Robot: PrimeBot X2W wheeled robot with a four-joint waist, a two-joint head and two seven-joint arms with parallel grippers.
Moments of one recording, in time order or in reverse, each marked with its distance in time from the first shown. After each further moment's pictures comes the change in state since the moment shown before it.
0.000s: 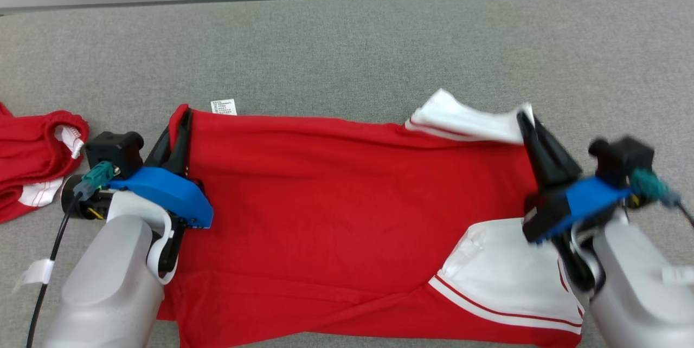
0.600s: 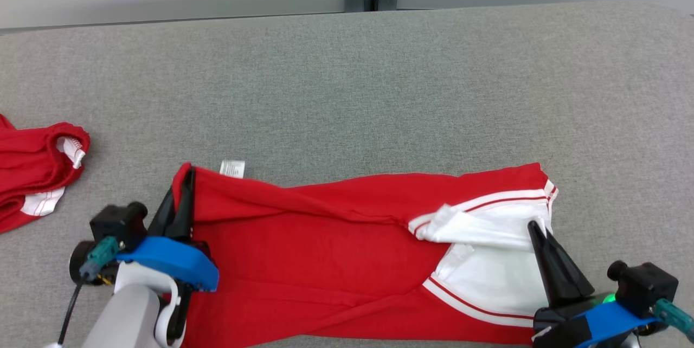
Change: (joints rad) left arm 0.269 -0.020 0.147 -0.232 0.095 0.018 0.000; right arm 0.542 0.075 -0.181 -0.441 -0.026 0.000 0.068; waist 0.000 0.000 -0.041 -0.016
